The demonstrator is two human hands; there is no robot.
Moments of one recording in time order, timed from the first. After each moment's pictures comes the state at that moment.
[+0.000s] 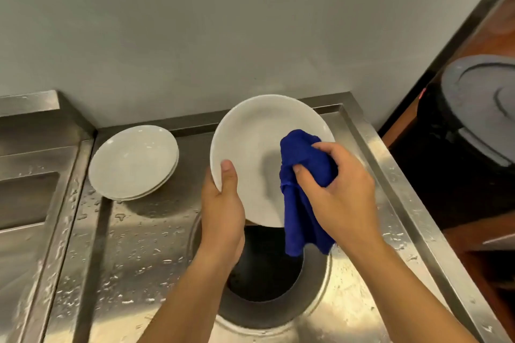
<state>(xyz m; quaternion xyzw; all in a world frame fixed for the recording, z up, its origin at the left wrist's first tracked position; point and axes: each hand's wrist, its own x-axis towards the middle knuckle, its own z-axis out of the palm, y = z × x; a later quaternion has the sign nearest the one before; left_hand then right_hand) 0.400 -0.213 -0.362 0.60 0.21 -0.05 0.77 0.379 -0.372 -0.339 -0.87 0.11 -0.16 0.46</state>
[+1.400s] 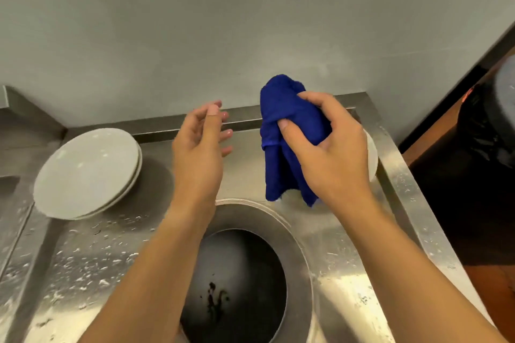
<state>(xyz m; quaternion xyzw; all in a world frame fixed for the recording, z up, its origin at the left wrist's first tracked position) 0.517 -0.268 -0.379 0.70 0.13 0.10 0.69 0.505 -0.437 -0.369 -0.80 0.01 -0.18 0.57</state>
